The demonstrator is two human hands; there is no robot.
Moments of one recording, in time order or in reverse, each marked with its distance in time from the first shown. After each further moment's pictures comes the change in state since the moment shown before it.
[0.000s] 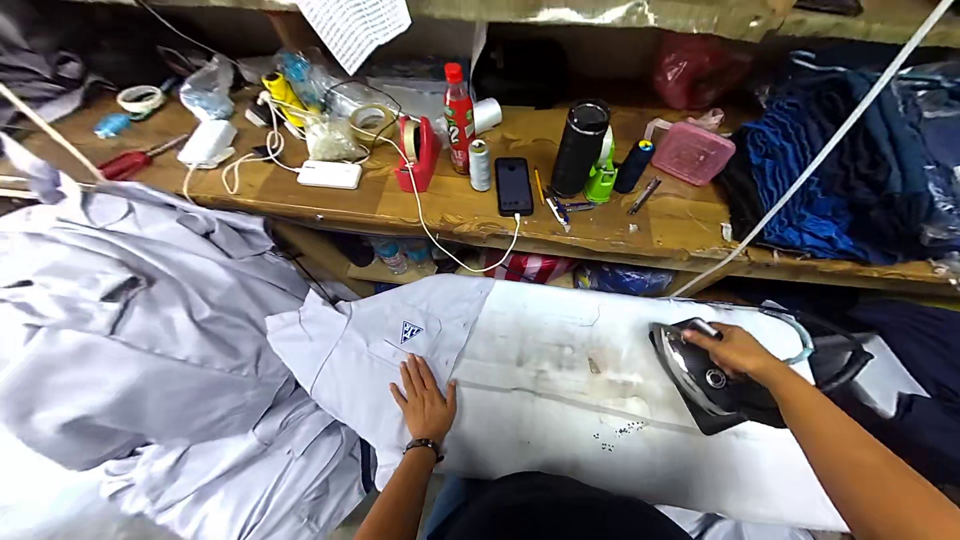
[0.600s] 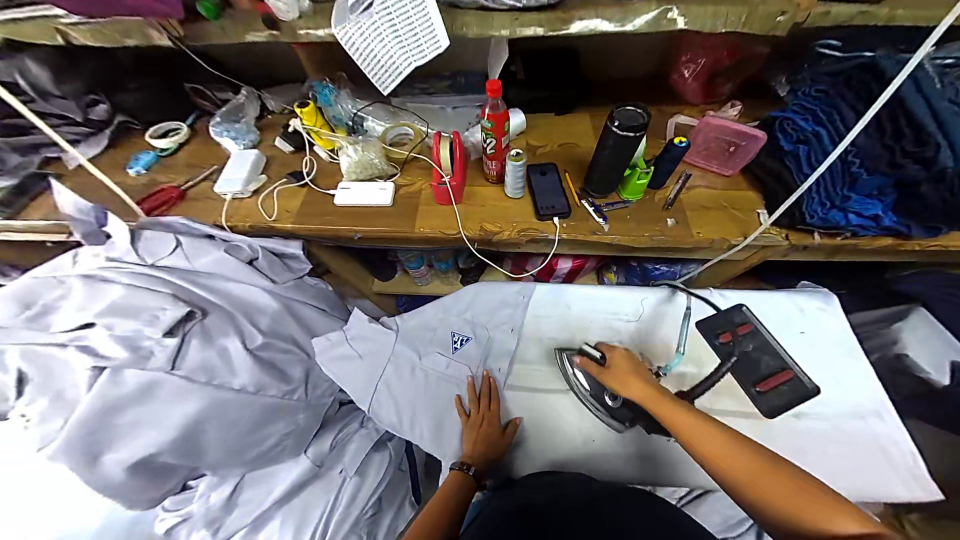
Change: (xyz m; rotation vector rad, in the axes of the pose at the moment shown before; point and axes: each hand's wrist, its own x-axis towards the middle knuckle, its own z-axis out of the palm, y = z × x) left_hand -0.010 -0.032 -0.036 -0.137 -0.441 0.336; right_hand -0.084 -0.199 0.210 -0.214 -0.105 -0.220
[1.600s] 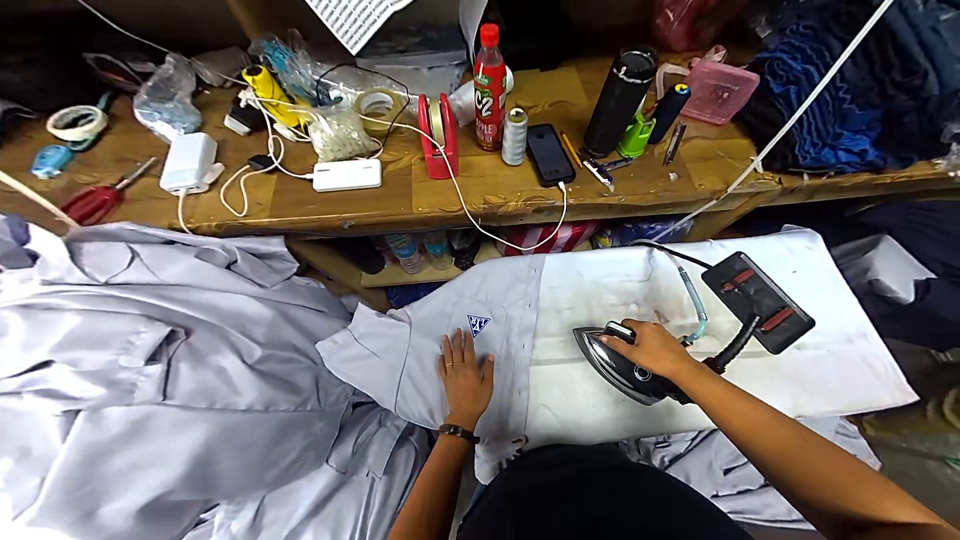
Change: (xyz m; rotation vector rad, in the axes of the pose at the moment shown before) left_hand 0.045 -0.076 -0.065 -0.196 0.189 -0.010; right_hand -0.020 -0.001 0.026 -0.040 0.061 0.103
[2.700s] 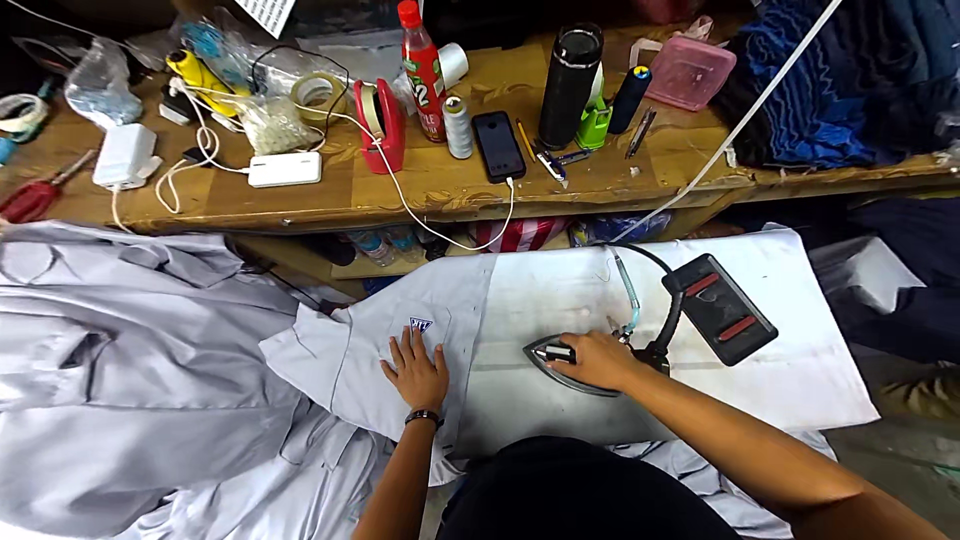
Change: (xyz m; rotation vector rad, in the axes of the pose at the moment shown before) left_hand 0.015 0.028 0.057 0.279 0.197 -0.250; right_hand 0.009 0.031 -0.026 -0.197 -0.242 -0.292
